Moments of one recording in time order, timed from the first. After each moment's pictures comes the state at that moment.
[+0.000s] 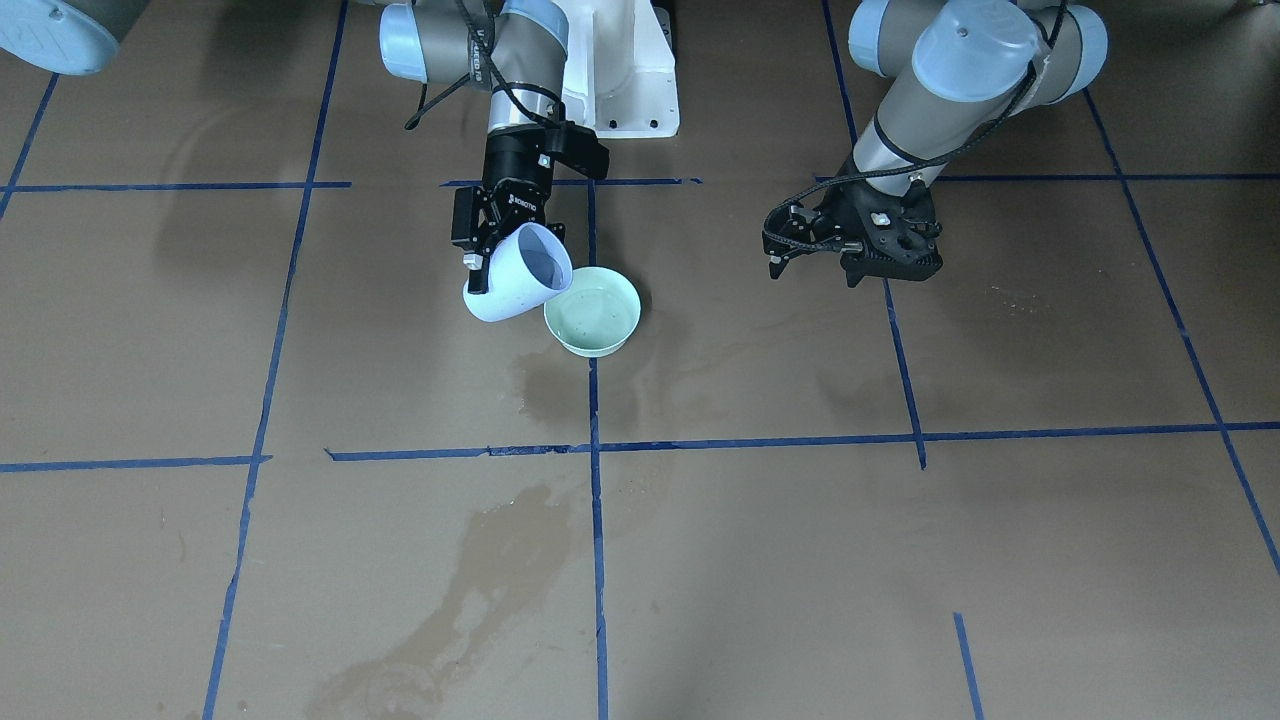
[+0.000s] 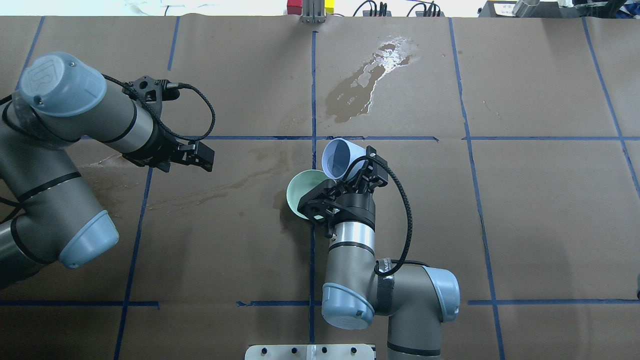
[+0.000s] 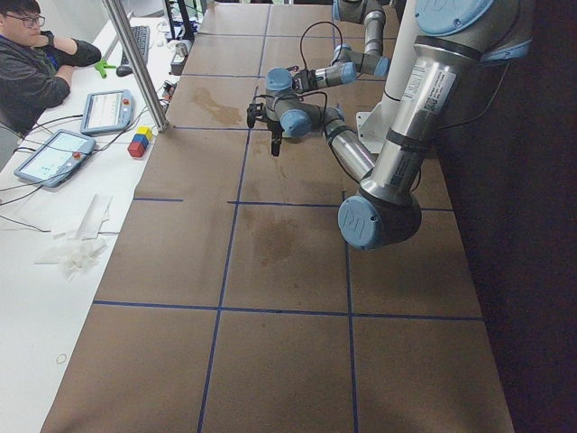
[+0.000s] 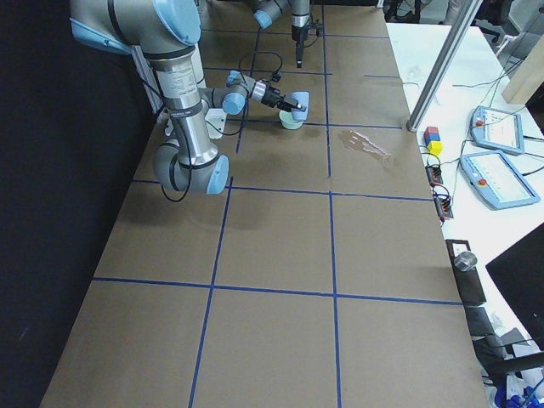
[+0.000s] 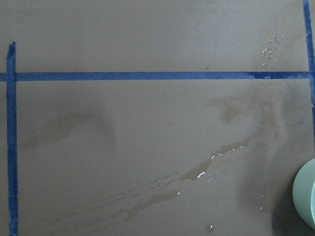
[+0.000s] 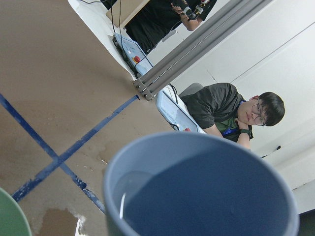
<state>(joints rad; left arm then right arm) -0.74 -1.95 -1.90 -1.73 -2.09 -1.07 0.17 -1.02 1.72 -1.52 0.48 0.71</state>
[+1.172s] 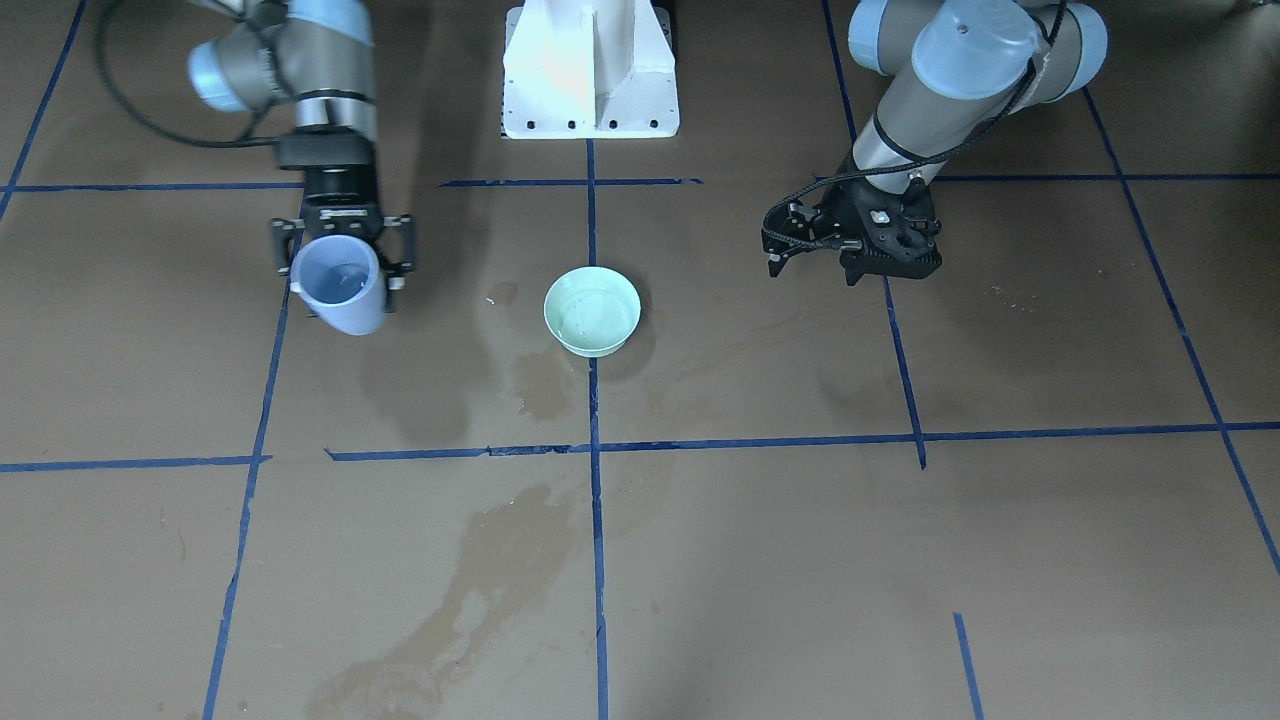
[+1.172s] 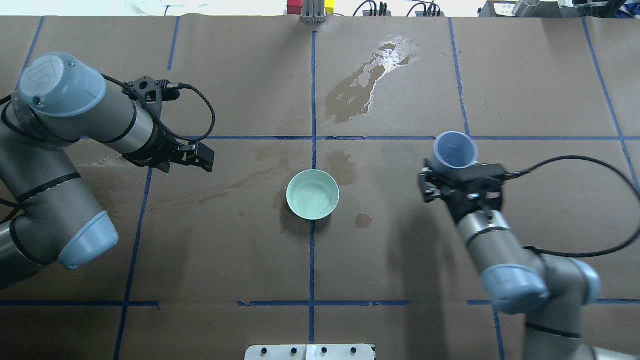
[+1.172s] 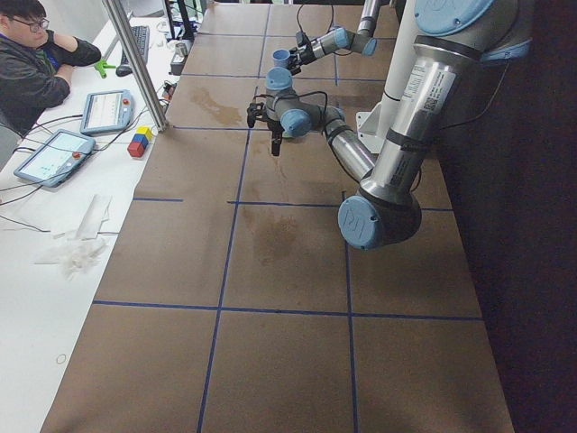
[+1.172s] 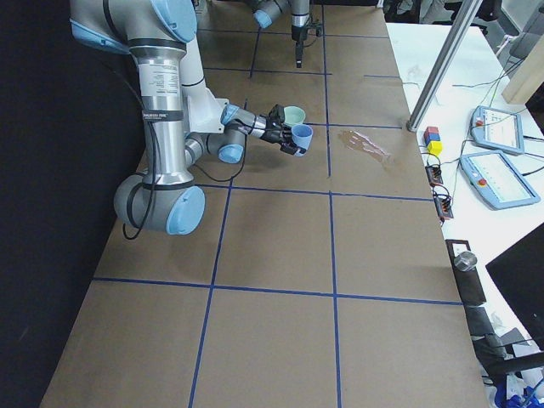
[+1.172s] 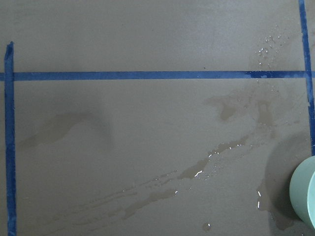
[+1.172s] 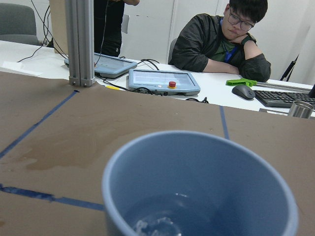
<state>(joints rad) -0.74 -1.95 -1.90 -1.73 -2.09 -1.07 0.29 -1.56 1.86 -0.77 0.72 1.06</state>
